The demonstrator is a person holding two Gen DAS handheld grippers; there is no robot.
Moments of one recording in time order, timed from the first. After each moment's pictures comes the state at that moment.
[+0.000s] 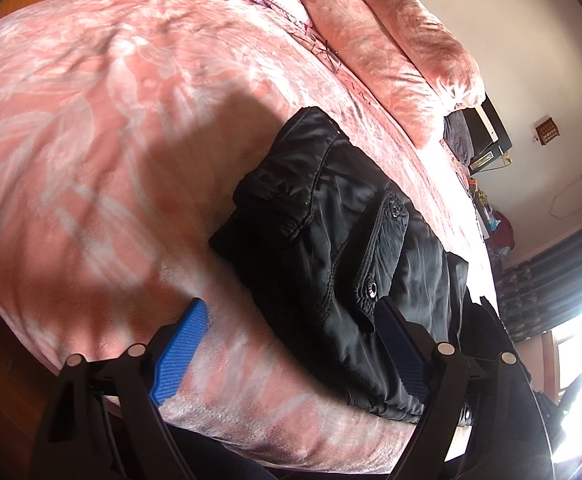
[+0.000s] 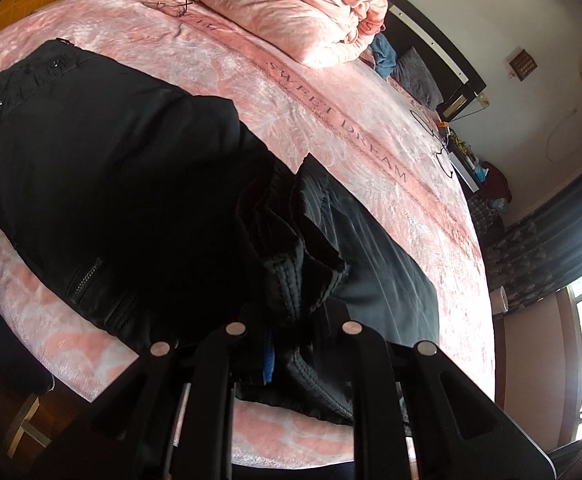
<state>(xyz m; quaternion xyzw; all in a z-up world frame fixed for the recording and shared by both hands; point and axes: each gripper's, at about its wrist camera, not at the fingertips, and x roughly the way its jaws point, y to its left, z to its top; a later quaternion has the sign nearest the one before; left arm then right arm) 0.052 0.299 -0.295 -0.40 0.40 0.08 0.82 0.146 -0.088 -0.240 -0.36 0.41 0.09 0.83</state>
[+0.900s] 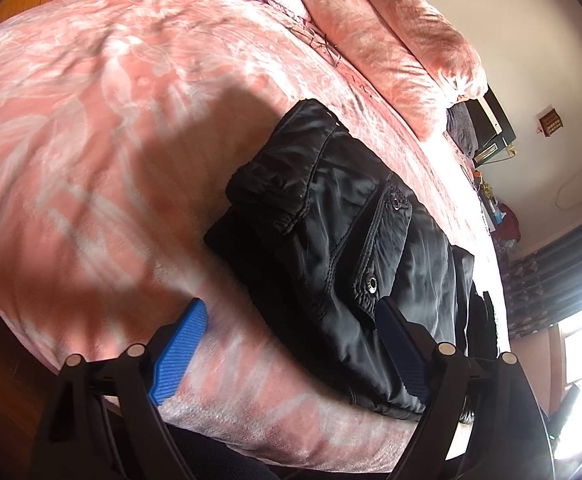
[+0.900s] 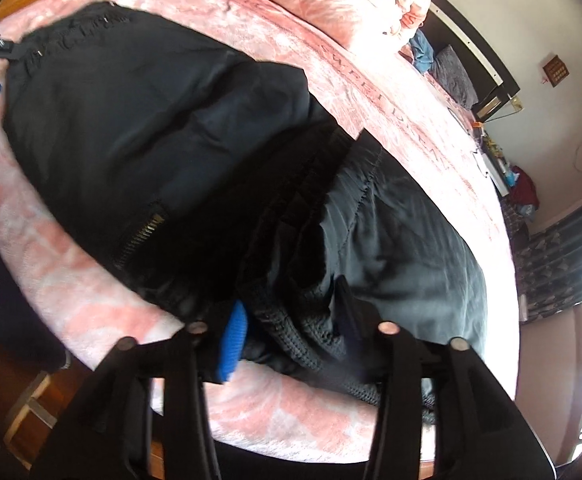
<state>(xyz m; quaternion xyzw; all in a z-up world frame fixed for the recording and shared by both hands) 0.059 0.295 -0.296 -0.39 0.41 0.09 0.82 0.122 -0.070 -0.274 -0.35 0.44 0.16 0.81</state>
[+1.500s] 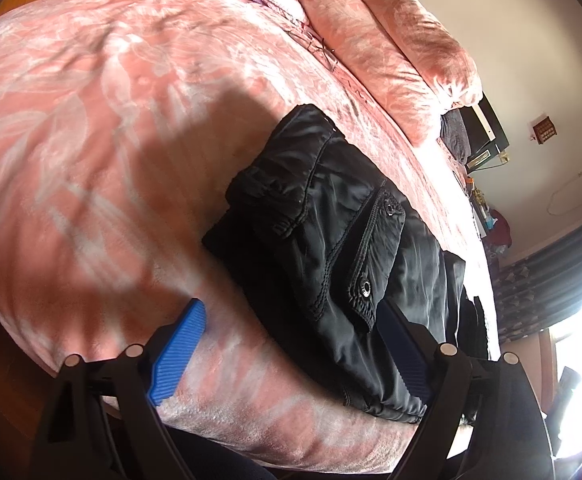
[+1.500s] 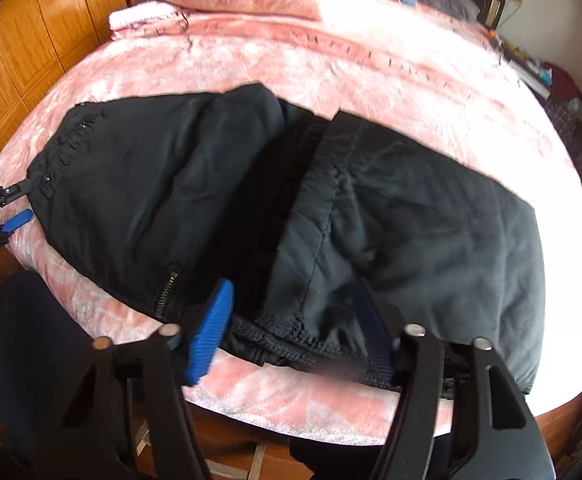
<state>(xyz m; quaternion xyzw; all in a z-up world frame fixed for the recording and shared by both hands) 0.055 0.300 -0.296 -0.41 0.40 0.08 0.82 0.174 -0.110 -0.240 -0.15 0.55 0.18 0.80</state>
